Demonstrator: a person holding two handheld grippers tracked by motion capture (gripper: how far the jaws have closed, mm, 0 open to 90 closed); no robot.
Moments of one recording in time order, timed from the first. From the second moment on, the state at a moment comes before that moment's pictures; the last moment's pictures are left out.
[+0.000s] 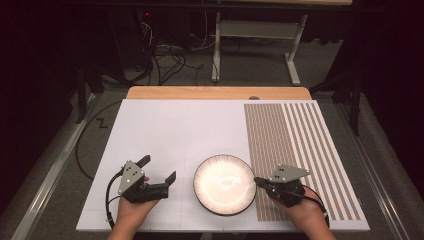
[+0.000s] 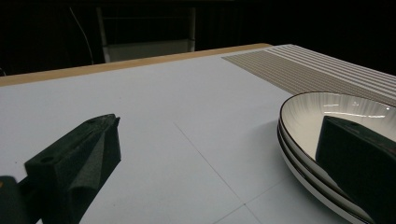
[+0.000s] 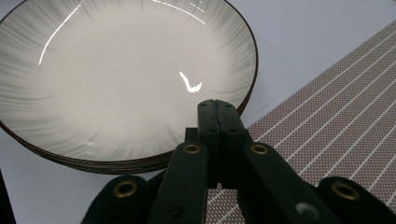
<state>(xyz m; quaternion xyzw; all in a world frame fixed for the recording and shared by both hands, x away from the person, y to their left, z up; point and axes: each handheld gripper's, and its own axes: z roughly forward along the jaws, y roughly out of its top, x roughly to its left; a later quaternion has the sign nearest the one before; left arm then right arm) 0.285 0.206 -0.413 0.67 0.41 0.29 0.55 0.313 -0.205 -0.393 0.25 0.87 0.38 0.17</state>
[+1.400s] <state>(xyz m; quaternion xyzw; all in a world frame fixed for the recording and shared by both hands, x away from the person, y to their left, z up) 0.283 0.210 -0.410 0.66 0.41 0.29 0.55 0.314 -0.183 -0.399 0.24 0.88 0.38 0.16</state>
